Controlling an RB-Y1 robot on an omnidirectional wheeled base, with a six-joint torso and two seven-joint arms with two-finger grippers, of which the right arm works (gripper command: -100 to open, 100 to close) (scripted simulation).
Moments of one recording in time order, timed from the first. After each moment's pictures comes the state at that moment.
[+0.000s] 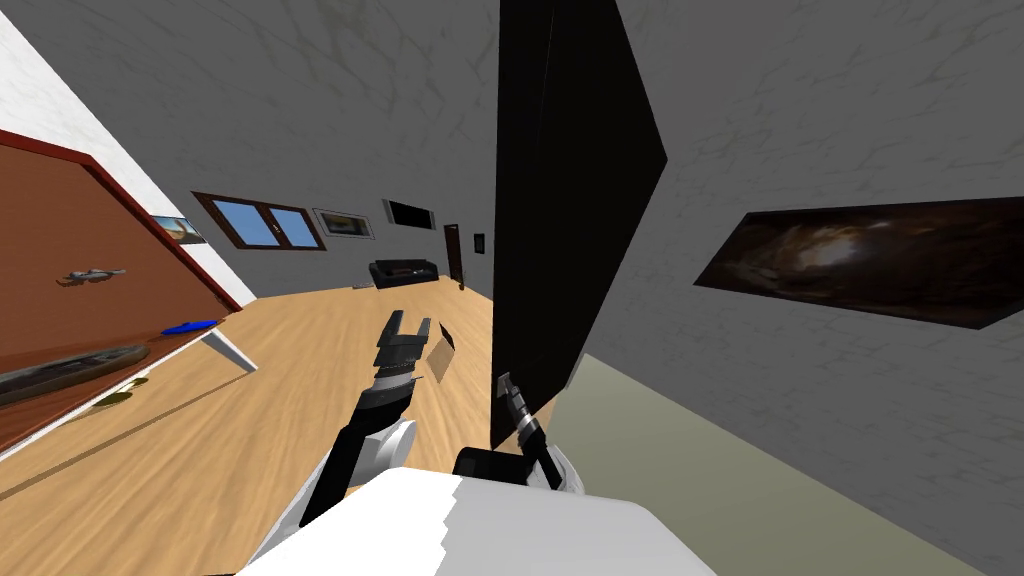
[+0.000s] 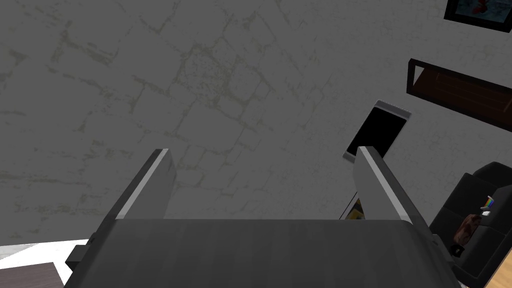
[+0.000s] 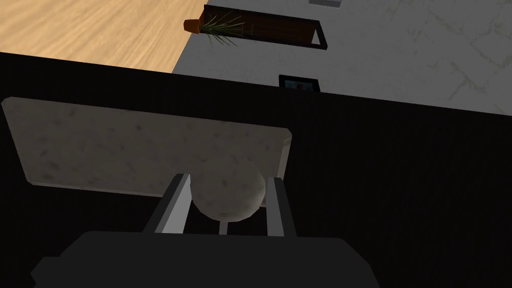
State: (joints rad) arm -0.04 -0.06 0.57 -0.80 0.04 -0.75 -0.05
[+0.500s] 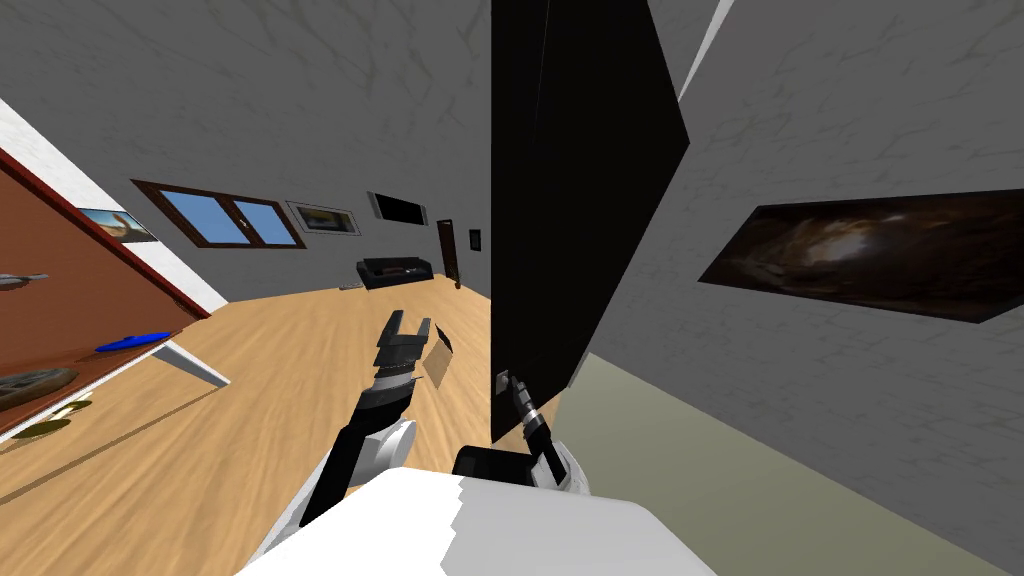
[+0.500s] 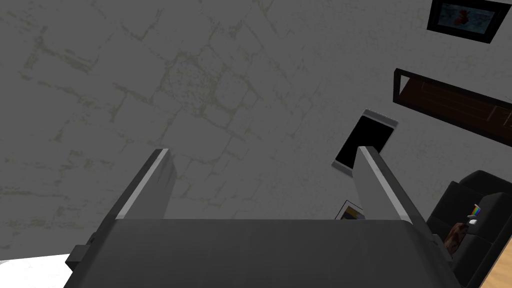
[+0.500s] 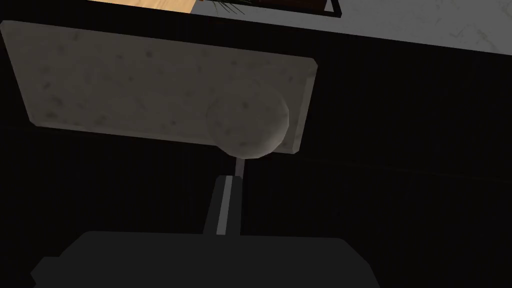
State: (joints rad) arm -0.05 -0.07 0.51 -0.81 0.02 -0.74 -0.05
